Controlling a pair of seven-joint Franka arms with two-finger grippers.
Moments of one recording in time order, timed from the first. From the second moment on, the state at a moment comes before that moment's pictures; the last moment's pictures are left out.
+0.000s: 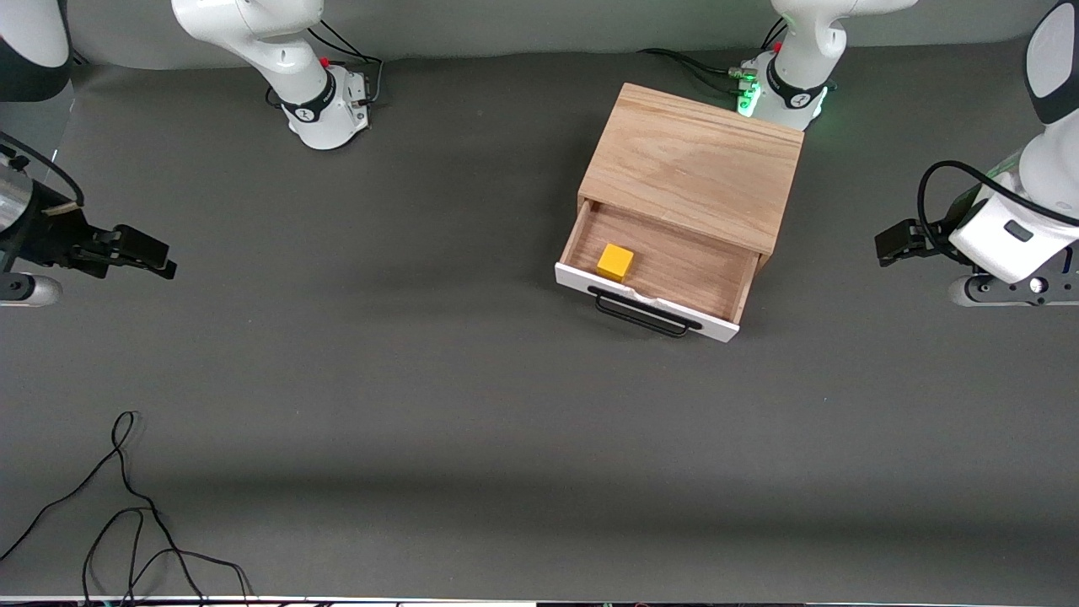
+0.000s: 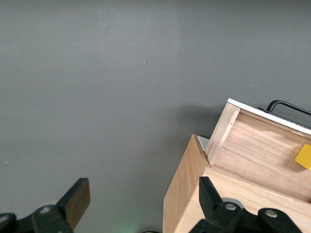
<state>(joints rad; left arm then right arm) 0.02 0.11 -0.15 -1.51 0.06 1.51 -0.13 0.11 0.06 -0.11 -1.54 0.03 1.59 0.06</state>
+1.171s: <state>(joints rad) 0.02 0.11 -0.16 -1.52 0.06 1.50 -0.13 0.06 0.06 -0.13 -1.56 0.00 1.59 0.01</state>
